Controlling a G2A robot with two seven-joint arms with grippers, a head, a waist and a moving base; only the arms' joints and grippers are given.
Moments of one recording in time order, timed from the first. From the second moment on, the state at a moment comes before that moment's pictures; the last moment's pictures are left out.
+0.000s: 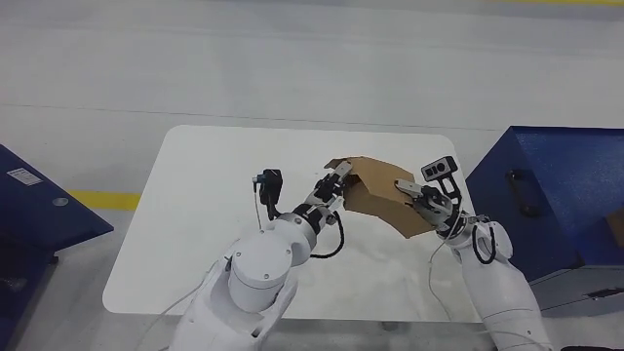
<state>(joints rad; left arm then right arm) 1.09 -1.54 -0.99 -1.91 -0.12 0.84 -0.04 -1.08 -1.18 1.44 -1.19 0.98 -0.22 1.34</state>
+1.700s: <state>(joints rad) 1.20 -1.54 -0.91 -1.99 0.15 0.66 0.12 -1.11 -1.18 1.45 -1.25 0.95 -0.28 1.23</state>
